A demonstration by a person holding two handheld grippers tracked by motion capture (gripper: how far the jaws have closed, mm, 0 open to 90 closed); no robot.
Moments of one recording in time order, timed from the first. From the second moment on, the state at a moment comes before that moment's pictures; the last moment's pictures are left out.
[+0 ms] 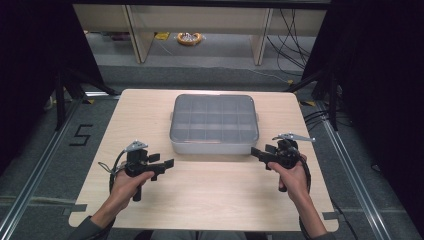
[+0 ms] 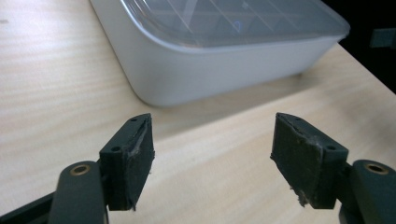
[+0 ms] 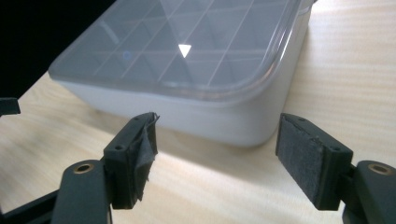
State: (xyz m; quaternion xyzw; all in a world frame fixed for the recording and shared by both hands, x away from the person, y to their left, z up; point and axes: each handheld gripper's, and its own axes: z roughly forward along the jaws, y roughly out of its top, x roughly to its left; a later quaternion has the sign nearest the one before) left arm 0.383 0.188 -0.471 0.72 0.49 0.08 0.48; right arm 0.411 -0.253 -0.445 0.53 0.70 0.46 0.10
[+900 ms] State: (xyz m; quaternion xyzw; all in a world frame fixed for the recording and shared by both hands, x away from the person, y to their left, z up) left arm 0.334 0.182 -0.485 0.77 0.43 0.11 0.45; right arm 0.349 -0.238 -0.471 0.51 0.72 0.46 0.08
